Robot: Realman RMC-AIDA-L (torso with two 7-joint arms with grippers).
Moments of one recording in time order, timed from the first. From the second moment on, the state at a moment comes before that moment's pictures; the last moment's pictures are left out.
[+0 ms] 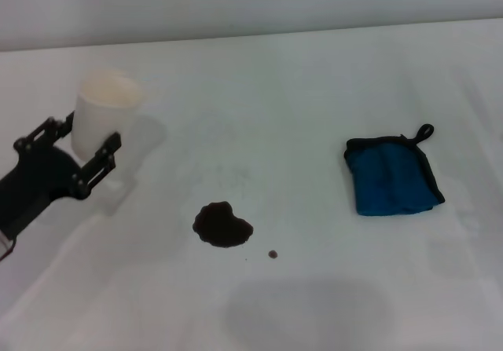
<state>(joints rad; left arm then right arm) -0.49 -2.08 2.84 -0.11 -0.78 1.36 -0.45 0.24 2.00 -0.42 0.08 2.21 1.45 -2.73</state>
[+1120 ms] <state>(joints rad) -0.38 -2.08 2.84 0.04 -0.79 1.15 -0.29 0.22 2.00 -0.43 0.08 2.21 1.45 -2.72</state>
